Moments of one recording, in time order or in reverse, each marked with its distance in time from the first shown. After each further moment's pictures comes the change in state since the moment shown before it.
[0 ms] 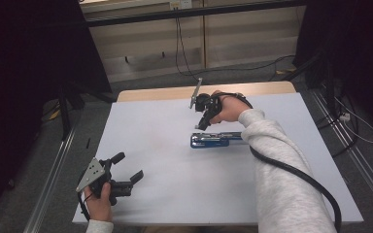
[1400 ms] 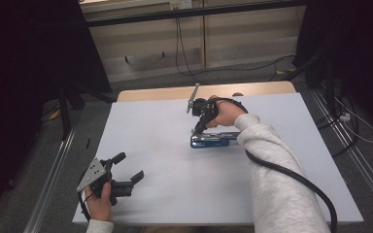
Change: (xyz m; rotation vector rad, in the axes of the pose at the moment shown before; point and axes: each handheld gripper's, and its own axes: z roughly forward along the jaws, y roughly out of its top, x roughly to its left) left arm 0.000 0.000 0.001 0.003 -0.007 -0.002; right arm 0.002 0.001 0.021 -0.020 0.019 -0.002
